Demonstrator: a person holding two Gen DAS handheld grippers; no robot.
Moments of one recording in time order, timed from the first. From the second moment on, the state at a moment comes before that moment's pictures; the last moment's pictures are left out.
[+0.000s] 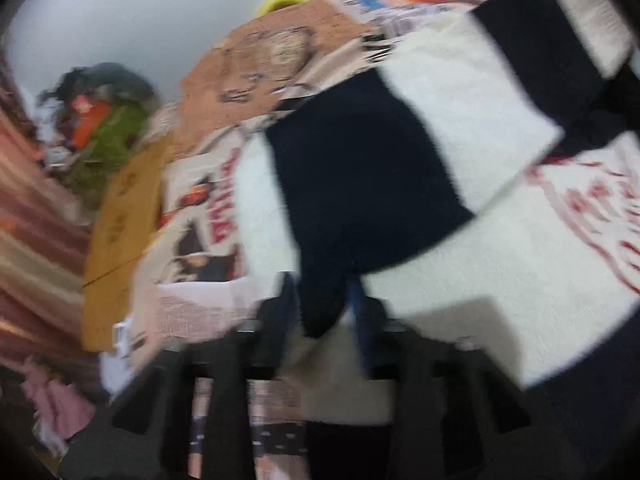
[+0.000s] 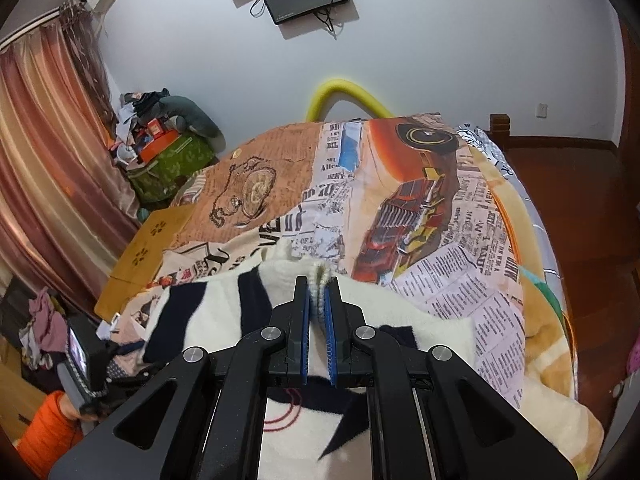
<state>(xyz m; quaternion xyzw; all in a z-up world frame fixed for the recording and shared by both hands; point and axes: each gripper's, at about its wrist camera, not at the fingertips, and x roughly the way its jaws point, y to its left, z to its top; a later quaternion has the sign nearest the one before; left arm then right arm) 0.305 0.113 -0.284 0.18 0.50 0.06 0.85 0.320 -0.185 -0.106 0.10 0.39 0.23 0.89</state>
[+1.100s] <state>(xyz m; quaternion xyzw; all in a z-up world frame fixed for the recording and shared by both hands) 0.245 0.181 -0.249 -0.02 0.50 0.07 0.87 0.273 -0.207 -0.179 0.08 0.48 0.21 0.85</state>
